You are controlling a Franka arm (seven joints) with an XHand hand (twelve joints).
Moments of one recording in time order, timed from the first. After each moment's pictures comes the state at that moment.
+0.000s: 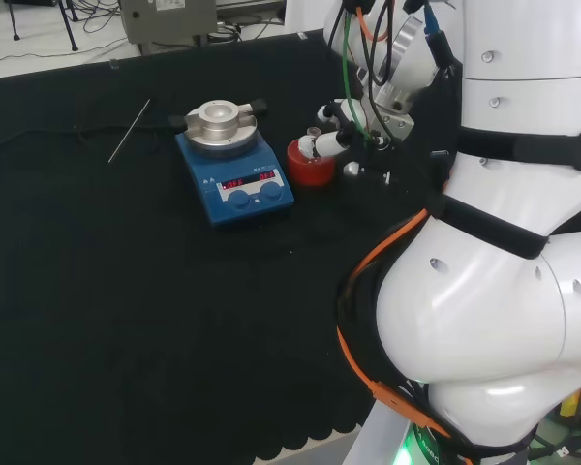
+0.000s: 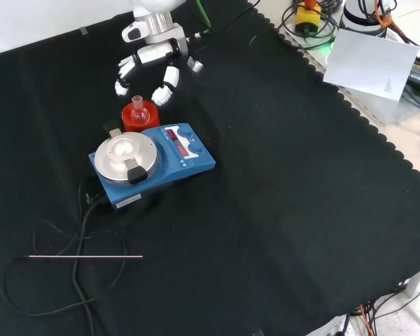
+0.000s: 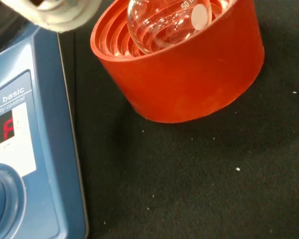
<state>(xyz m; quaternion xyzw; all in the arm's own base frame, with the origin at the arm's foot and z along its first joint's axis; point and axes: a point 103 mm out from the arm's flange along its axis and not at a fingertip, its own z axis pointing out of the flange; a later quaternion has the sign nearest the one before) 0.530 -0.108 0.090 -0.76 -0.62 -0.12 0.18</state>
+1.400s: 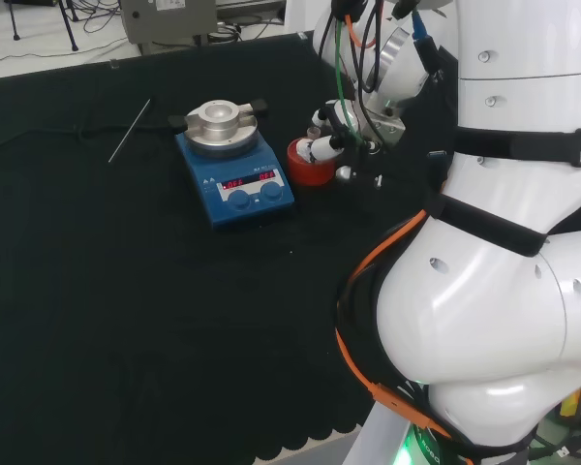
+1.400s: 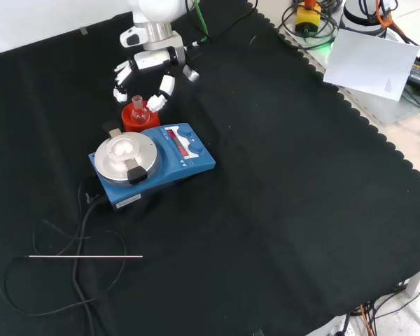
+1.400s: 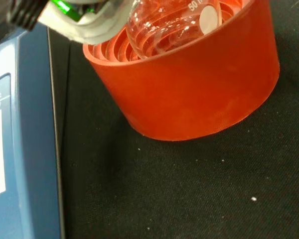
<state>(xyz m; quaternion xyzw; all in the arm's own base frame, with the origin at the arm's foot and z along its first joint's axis) 0.545 -0.103 0.078 -0.76 -0.62 -0.14 0.14</state>
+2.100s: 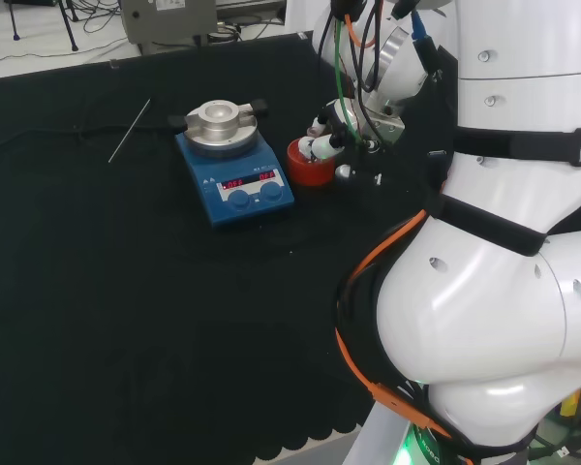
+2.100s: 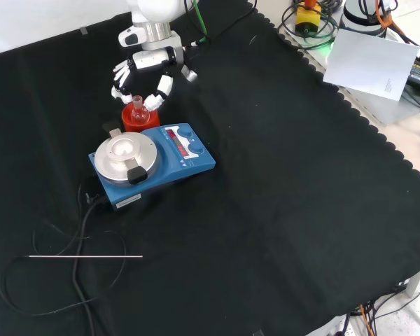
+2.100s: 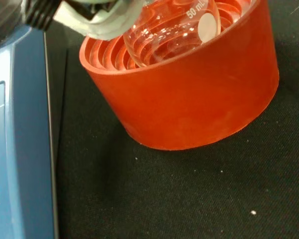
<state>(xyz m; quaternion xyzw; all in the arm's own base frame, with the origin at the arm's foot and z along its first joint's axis) 0.549 -0.105 0.079 -0.76 -0.62 -0.14 0.14</state>
